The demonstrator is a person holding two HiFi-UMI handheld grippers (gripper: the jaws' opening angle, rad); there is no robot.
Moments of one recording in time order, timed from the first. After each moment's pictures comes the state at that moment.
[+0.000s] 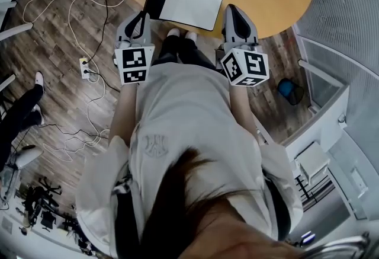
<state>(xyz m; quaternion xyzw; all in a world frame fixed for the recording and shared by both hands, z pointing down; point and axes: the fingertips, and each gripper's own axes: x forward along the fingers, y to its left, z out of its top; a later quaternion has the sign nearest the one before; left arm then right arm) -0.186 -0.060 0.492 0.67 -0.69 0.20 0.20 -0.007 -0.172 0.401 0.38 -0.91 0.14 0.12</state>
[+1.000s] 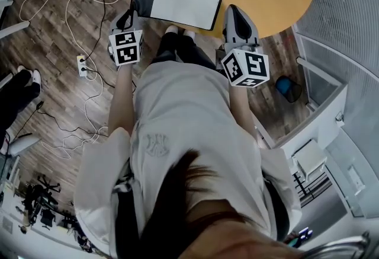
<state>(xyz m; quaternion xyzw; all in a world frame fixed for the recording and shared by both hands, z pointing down) -0.233 -0.048 0.592 0.60 -0.70 0.23 0.31 -0.004 -0.176 0.408 0.38 -0.90 0.15 0.14</state>
